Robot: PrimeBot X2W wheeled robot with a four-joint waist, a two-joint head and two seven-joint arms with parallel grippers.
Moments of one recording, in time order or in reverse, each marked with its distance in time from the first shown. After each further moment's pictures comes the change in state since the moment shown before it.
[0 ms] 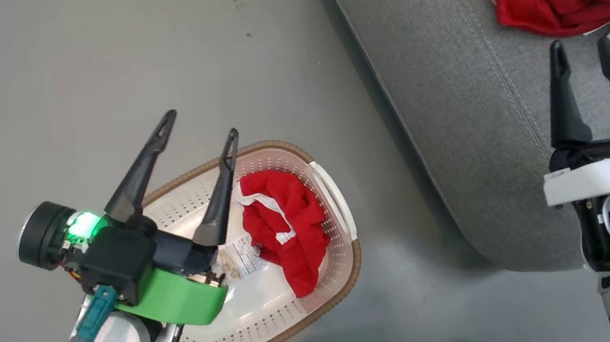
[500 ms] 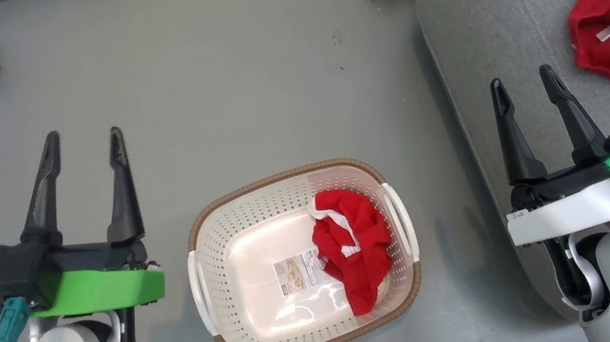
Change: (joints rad) left arm 0.114 -0.086 0.258 0.093 -0.080 0.072 -0.061; right arm 0.080 0.002 0.142 -0.101 -0.085 0.000 0.028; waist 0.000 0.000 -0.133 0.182
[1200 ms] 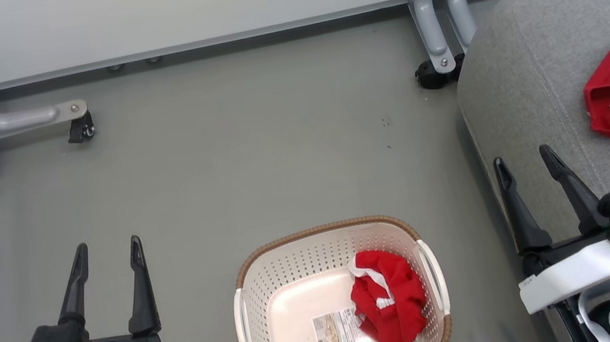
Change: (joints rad) left arm 0.249 -0.126 0.174 0.123 0.129 -0.125 -0.001; right arm 0.189 0.000 0.006 -0.048 -0.016 0.000 0.094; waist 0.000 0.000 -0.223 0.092
